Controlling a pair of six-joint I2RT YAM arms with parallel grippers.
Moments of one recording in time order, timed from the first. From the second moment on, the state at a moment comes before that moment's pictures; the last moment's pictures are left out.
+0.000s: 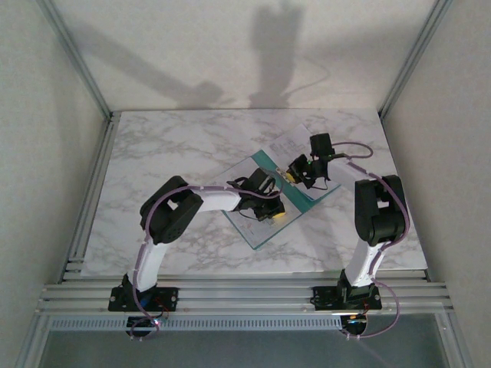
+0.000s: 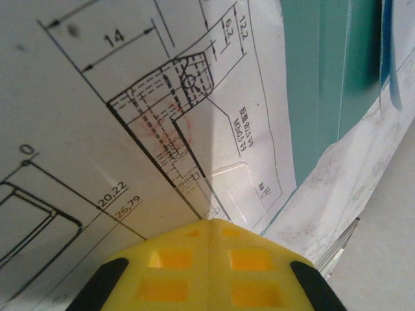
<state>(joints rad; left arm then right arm) -0.80 2.14 1.31 -0.08 0.45 -1.16 0.23 1.82 1.15 -0.37 -0.44 1.02</state>
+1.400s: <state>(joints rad) -0.79 2.07 1.18 0.03 0.44 -1.21 0.21 1.73 0.80 0.05 -0.35 0.96</state>
